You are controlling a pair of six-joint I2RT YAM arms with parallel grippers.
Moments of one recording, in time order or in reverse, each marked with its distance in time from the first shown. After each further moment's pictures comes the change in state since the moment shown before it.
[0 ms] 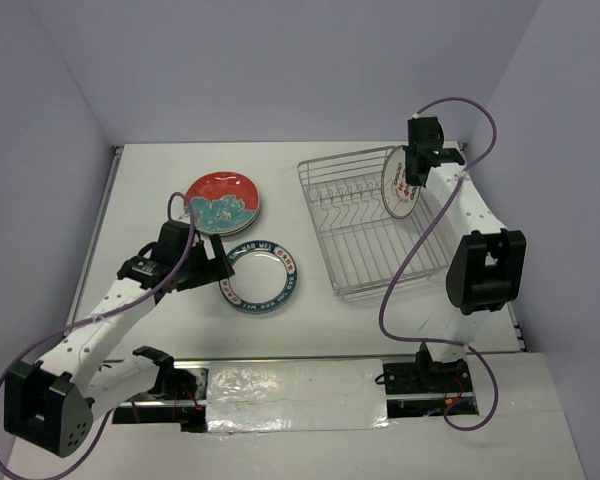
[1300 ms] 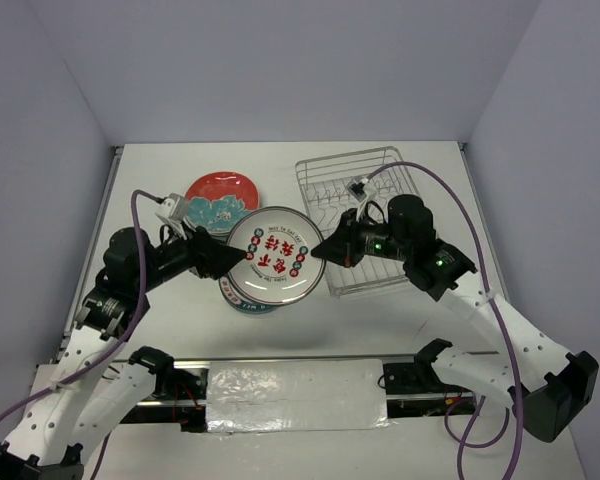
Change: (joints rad) left arm -0.002 -0.390 0.057 0.293 0.454 0.127; right arm 0.502 -0.774 -0.633 0.334 -0.878 0.421
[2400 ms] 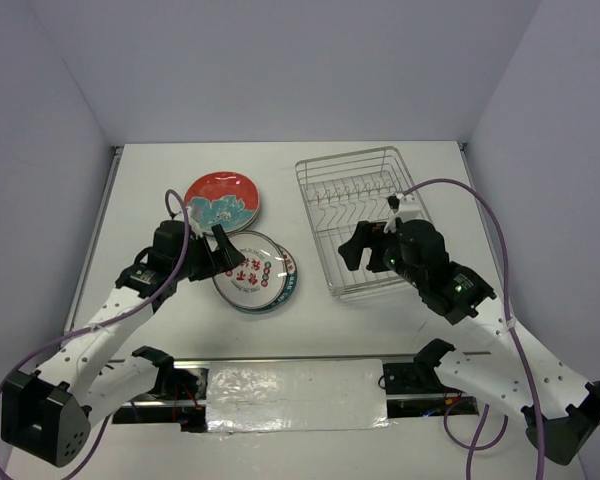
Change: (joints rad) left arm -0.001 0.298 -0.099 -0.079 -0.333 -0.173; right arm 0.053 -0.180 -0.090 -0.185 0.640 0.030
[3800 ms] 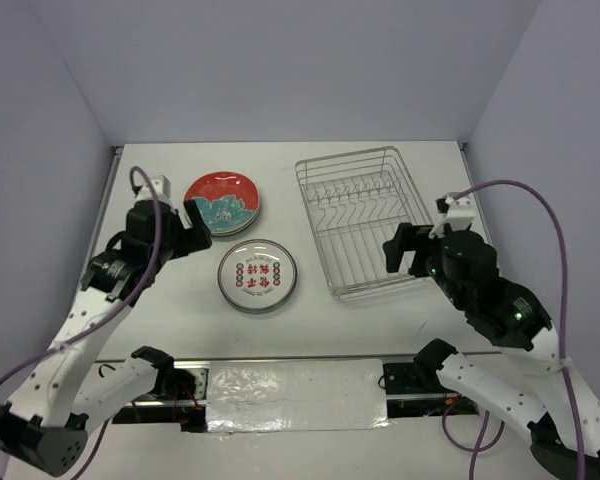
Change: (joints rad) left arm -0.003 -0.028 0.307 -0.323 -0.375 0.152; right arm 0.000 -0.140 0.203 -0.345 0.256 -0.113
